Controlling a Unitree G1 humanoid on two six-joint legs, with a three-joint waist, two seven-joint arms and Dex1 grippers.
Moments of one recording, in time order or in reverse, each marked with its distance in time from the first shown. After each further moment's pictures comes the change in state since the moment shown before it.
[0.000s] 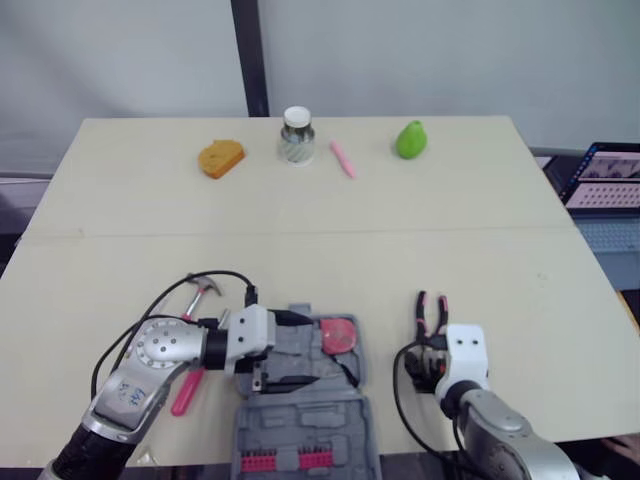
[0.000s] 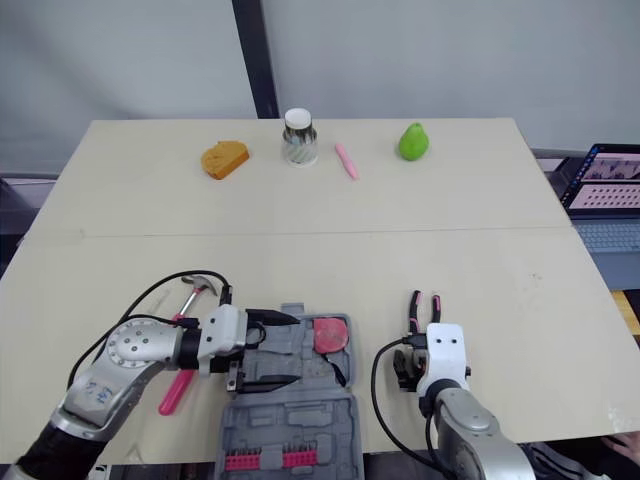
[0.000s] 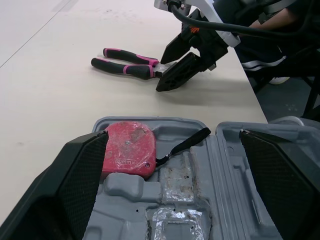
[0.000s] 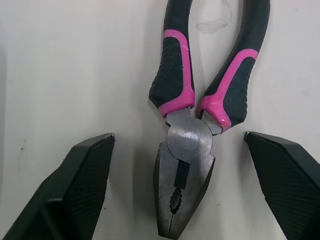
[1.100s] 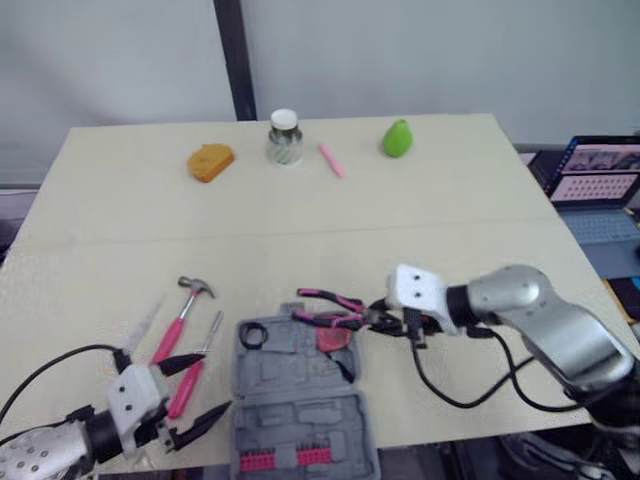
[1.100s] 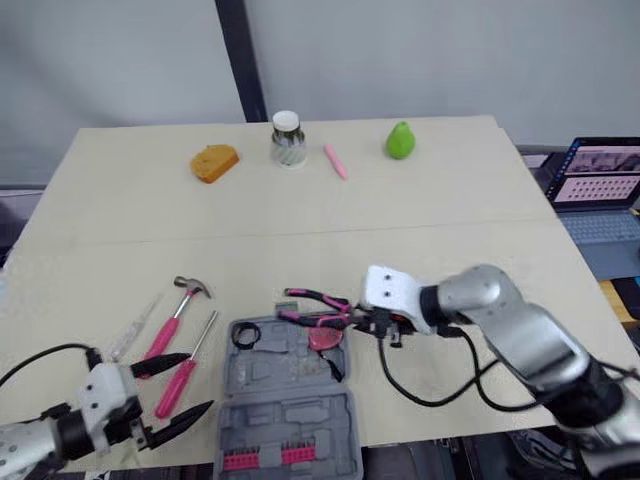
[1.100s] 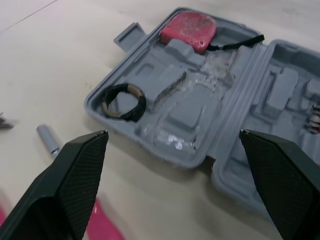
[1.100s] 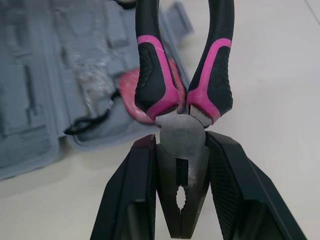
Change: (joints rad) left arm 0.747 -0.060 0.564 -0.127 -0.027 -0.170 0.114; right arm -0.815 -0.761 0.440 0.258 0.065 -0.372 1.090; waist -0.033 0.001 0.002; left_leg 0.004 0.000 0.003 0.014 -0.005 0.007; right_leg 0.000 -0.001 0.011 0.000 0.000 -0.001
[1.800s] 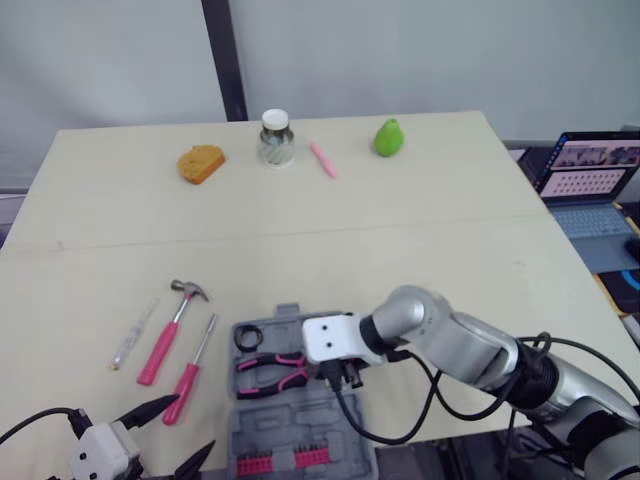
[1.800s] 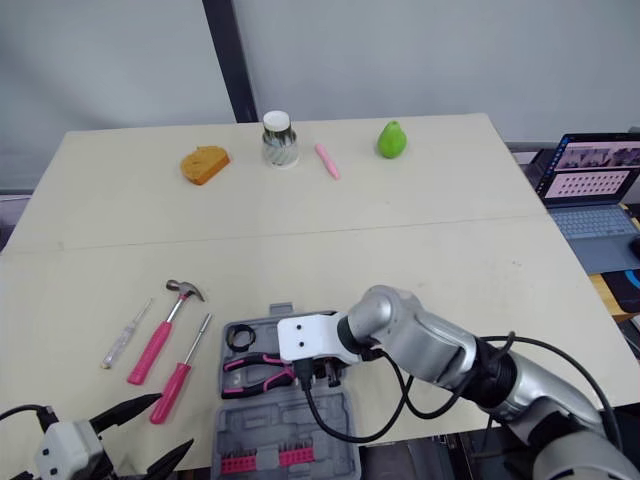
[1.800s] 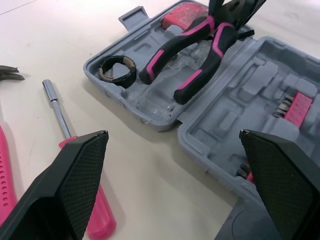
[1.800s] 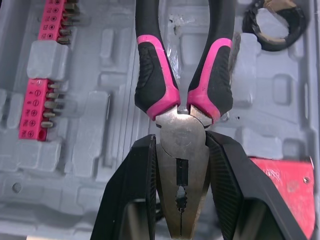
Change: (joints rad) left arm 0.292 -0.169 0.067 -0.060 -0.020 -0.163 0.011; right arm -0.176 0.261 0.414 0.037 -0.198 0.133 0.011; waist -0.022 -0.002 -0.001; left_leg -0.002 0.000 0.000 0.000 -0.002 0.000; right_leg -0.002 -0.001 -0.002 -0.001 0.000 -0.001
